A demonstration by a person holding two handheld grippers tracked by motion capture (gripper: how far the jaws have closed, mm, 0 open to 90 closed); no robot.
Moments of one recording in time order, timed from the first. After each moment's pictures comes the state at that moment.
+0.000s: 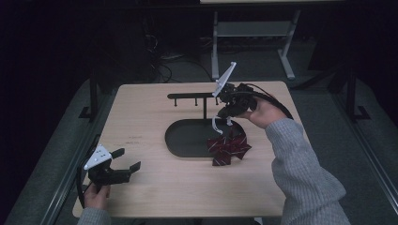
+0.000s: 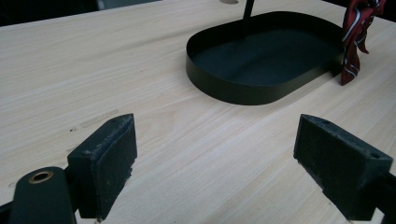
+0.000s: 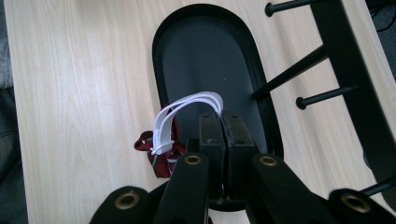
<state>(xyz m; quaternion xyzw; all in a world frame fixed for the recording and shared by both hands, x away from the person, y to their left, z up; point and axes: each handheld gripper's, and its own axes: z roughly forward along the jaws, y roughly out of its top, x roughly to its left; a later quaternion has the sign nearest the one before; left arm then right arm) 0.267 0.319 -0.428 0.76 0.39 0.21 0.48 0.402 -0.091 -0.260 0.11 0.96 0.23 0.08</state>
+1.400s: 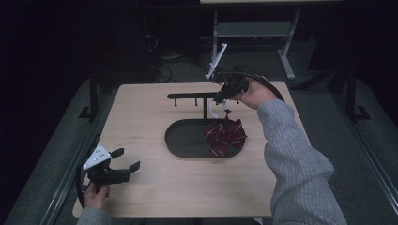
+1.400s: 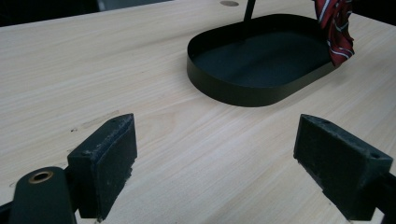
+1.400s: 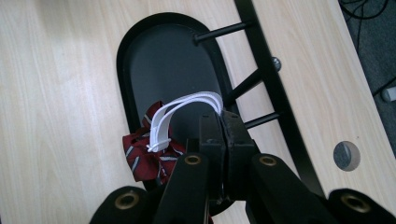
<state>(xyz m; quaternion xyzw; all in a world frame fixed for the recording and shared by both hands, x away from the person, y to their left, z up) 0.267 0.320 -0.428 0.76 0.39 0.21 0.48 0.452 -0.076 -0.245 0.14 0.97 0.21 0.08</state>
